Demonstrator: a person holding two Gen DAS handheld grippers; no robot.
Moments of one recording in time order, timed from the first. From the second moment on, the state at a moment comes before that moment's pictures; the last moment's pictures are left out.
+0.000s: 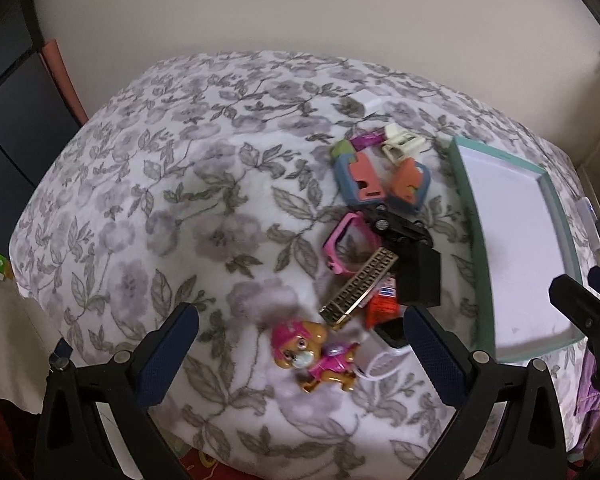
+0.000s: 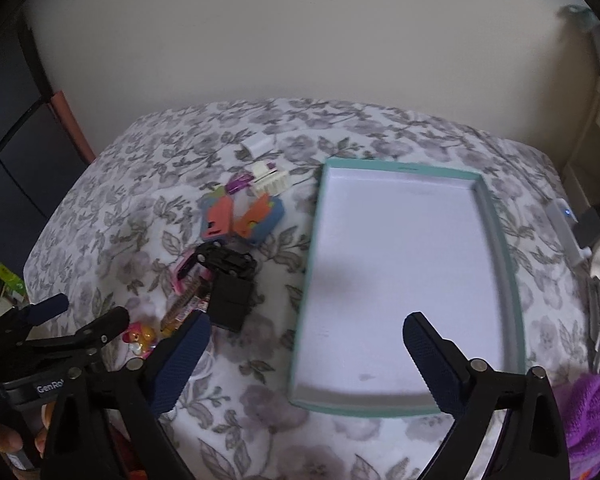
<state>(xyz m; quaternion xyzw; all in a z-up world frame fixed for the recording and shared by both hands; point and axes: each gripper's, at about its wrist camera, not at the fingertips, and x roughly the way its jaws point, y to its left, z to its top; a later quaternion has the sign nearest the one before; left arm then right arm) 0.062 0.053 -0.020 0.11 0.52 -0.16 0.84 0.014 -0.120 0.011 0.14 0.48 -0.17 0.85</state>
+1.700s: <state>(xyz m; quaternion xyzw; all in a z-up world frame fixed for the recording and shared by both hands) 0.071 0.040 -0.101 0.07 0.61 -0.21 0.76 0.080 -0.093 -0.092 0.21 0.57 -0.09 0.79</state>
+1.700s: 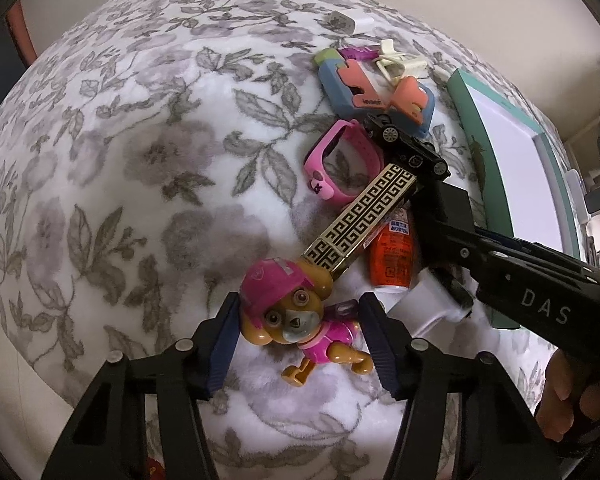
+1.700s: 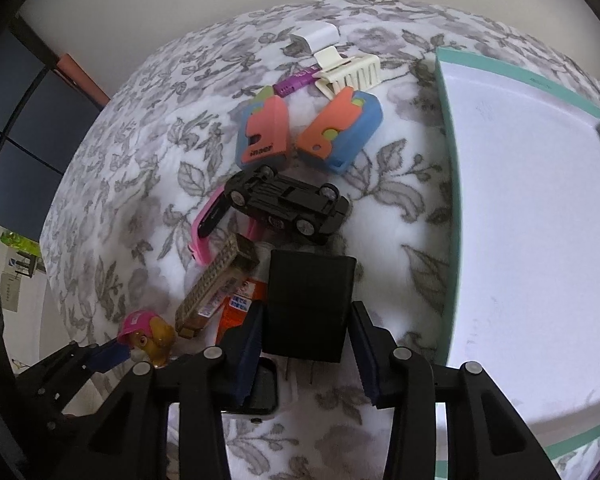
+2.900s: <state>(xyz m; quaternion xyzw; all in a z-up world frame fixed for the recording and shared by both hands) 0.069 0.029 -0.032 0.08 0.60 -0.17 0.78 0.032 -0.152 -0.013 0.27 0.49 -0.12 0.82</state>
